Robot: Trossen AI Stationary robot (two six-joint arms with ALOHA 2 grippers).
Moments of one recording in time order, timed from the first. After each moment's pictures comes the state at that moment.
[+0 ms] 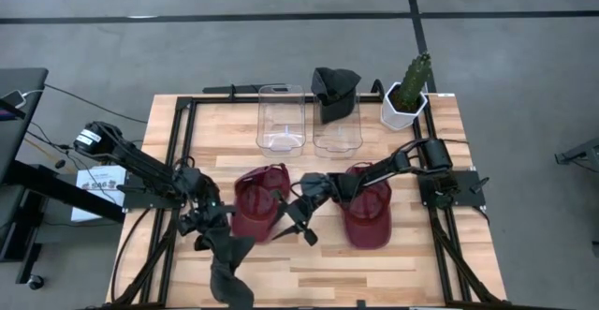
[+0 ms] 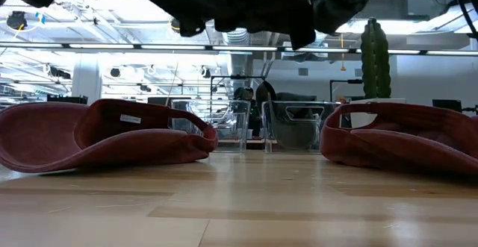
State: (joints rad) left arm -0.41 1.28 0.46 1.17 0.81 0.83; right arm 0.17 2.05 1.21 0.66 -0.54 -0.30
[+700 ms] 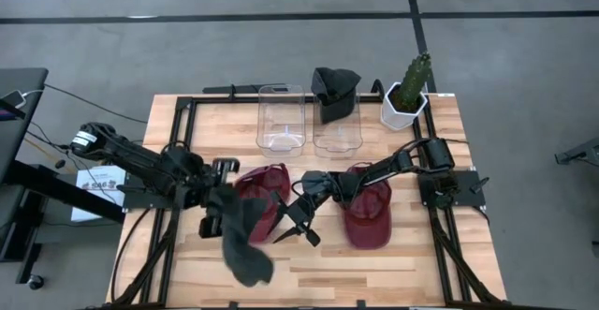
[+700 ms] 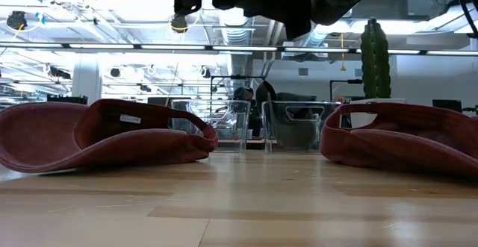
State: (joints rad) left arm -0.31 1.24 0.68 1.27 0.49 0.53; right arm 0.17 2.03 1.24 0.69 -0.61 -0.29
